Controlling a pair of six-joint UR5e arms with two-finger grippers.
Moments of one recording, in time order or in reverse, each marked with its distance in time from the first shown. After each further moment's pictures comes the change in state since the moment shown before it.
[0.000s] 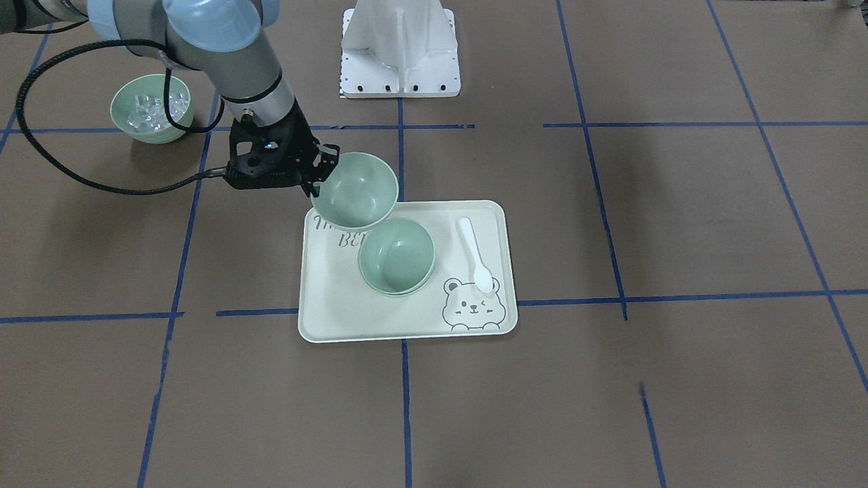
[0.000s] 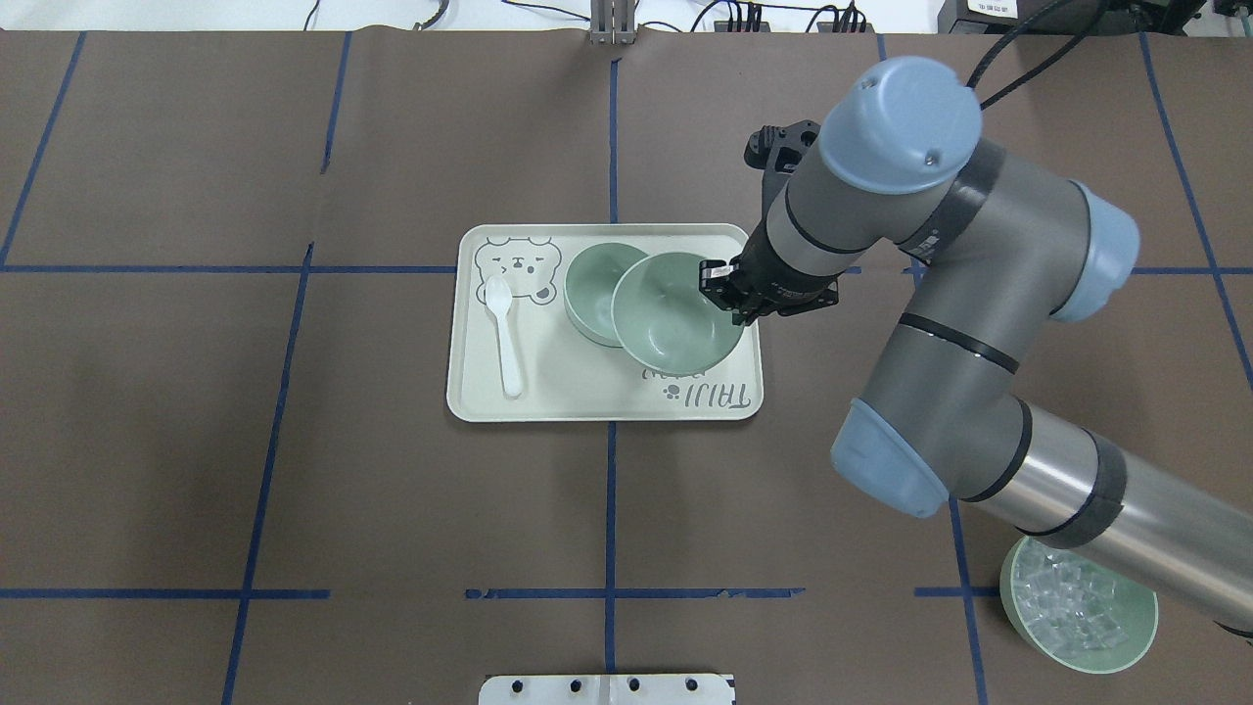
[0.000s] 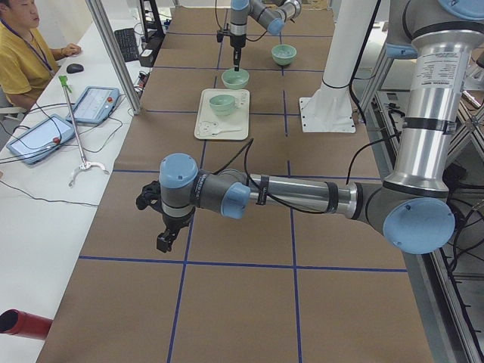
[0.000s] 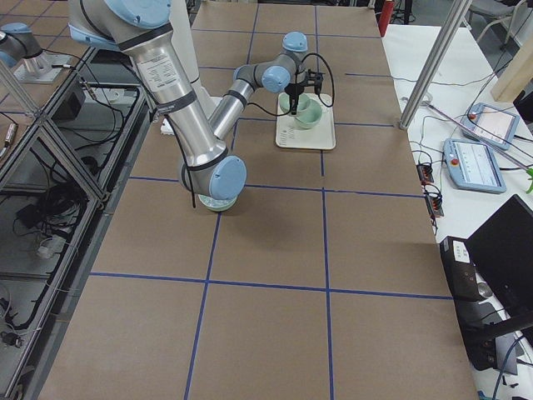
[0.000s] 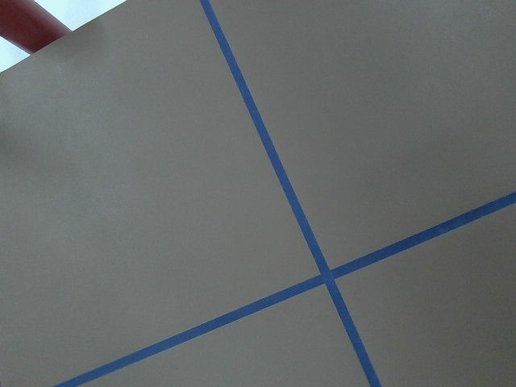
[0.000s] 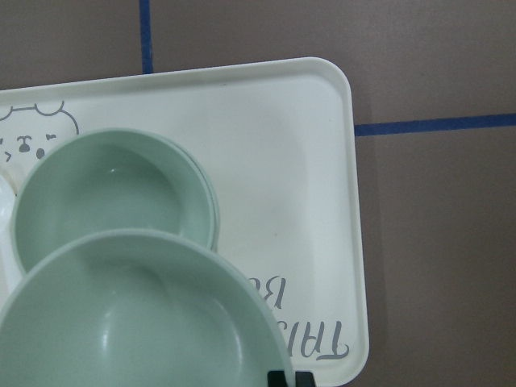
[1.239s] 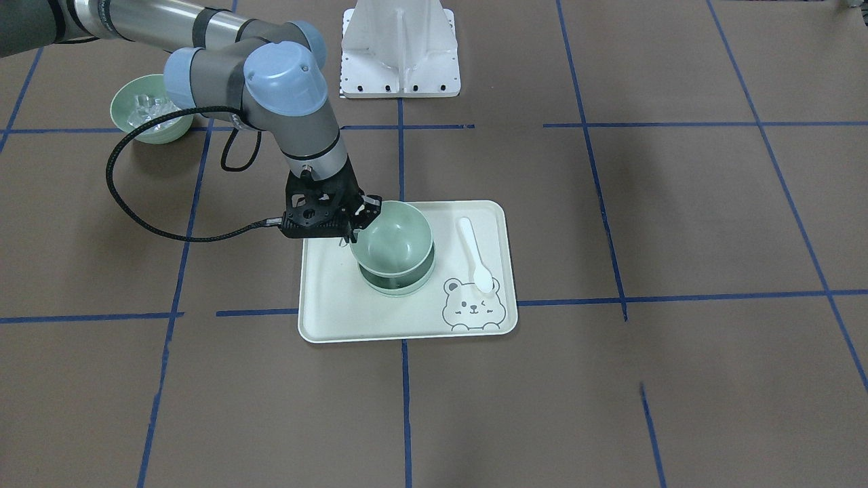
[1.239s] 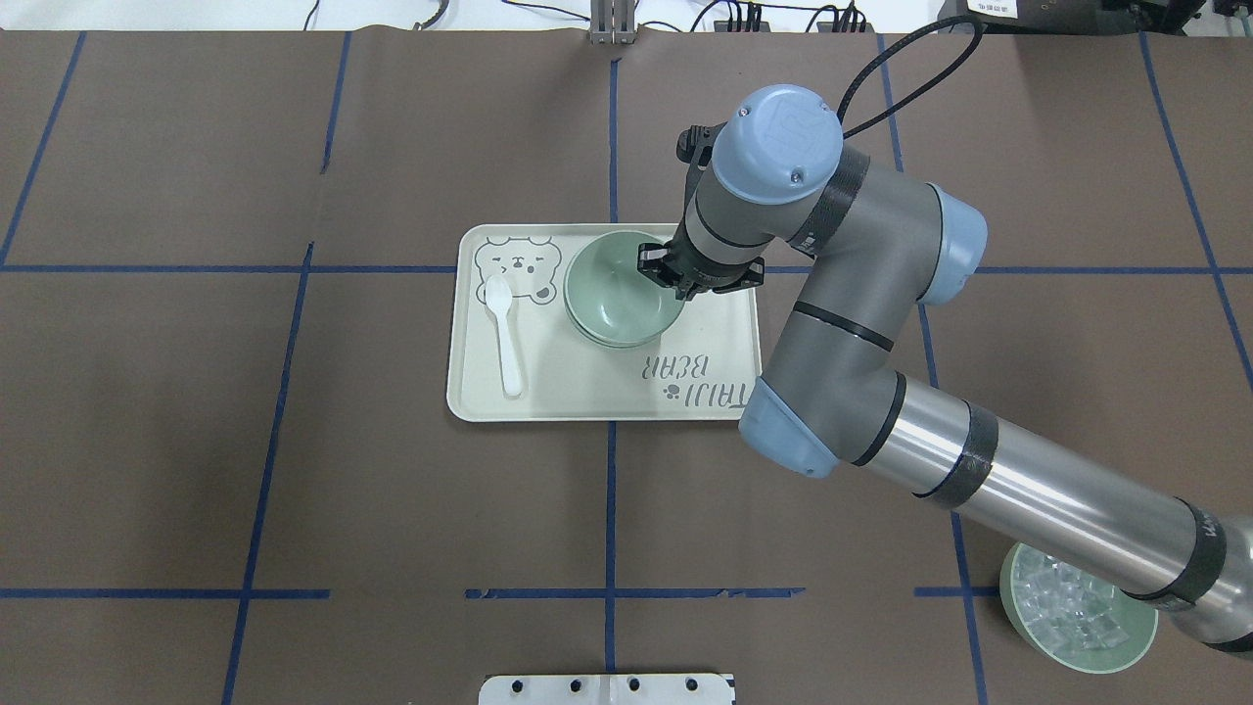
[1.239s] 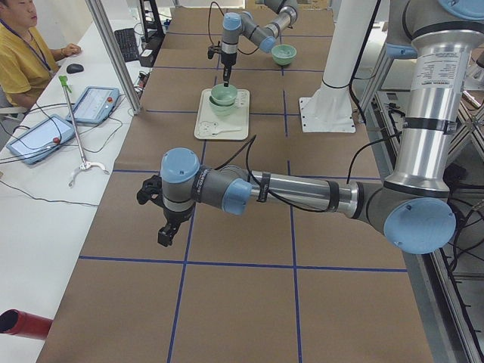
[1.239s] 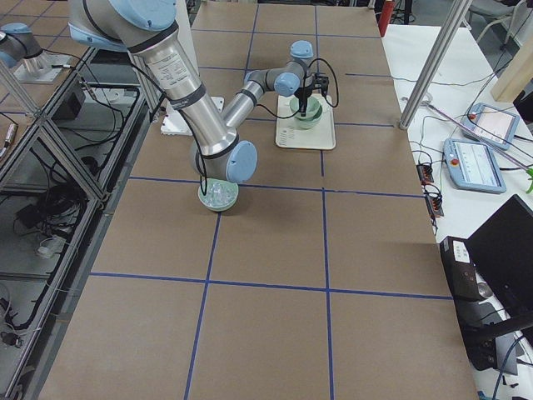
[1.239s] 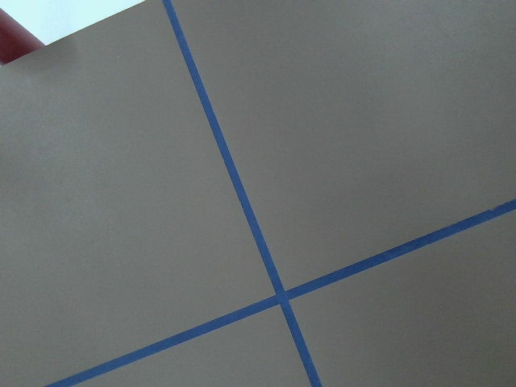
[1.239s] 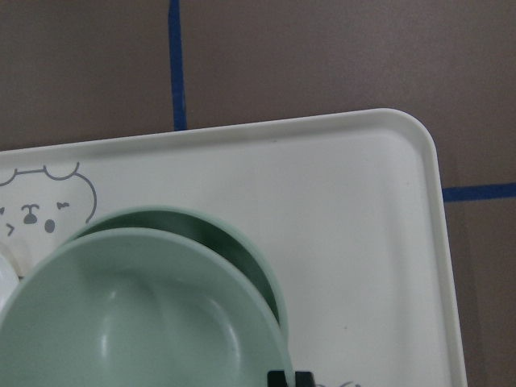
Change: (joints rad) left arm 0.000 0.005 -0.027 0.002 -0.022 -0.033; right arm -0.019 0.111 -0.247 0.178 -0.083 0.056
